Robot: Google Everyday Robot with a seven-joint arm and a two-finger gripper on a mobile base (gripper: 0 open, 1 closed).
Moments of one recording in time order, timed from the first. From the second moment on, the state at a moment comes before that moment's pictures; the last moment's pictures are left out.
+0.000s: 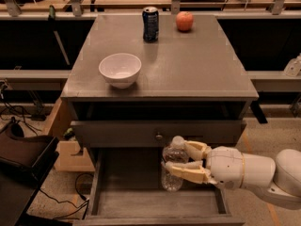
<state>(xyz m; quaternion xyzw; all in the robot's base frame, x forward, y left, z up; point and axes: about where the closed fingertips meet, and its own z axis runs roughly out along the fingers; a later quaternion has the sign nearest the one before) 0.400 -0.070 0.772 -0.43 0.60 0.42 0.52</state>
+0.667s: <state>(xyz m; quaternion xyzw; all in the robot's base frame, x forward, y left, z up) 0.398 -0.013 0.708 -0.41 0.60 0.47 0.51</state>
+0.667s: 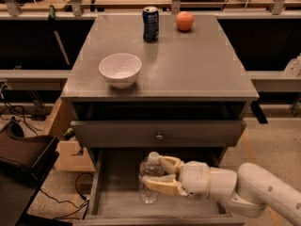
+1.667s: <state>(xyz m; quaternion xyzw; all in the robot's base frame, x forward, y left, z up) 0.420 0.075 0.554 -0.42 0.58 0.53 0.45</state>
